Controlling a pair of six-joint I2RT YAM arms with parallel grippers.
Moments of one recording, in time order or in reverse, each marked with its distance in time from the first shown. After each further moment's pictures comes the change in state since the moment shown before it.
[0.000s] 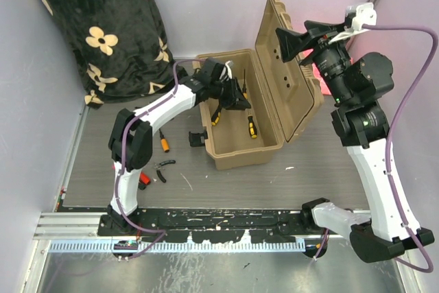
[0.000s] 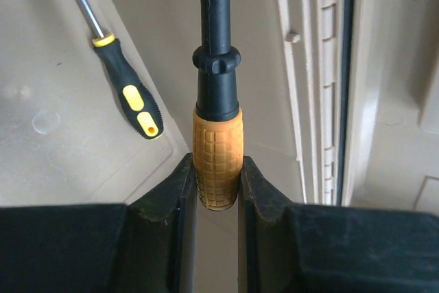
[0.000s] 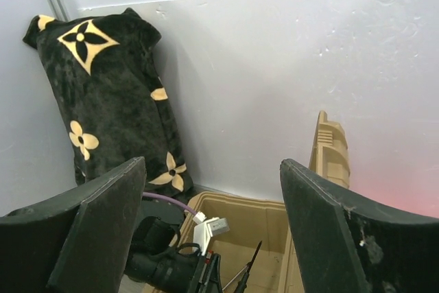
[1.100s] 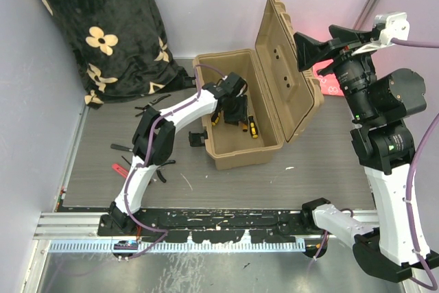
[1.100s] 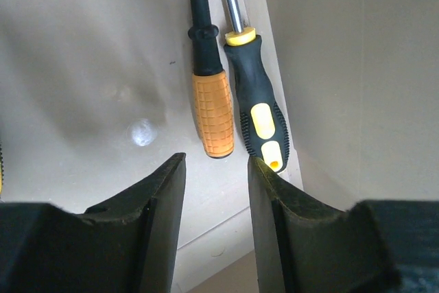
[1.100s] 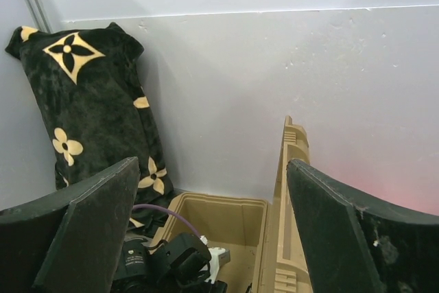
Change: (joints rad) left arm -0.117 0.243 0.226 -0.323 -0.356 0.136; right arm 0.000 -0.101 0.089 -0.170 0.079 -0.068
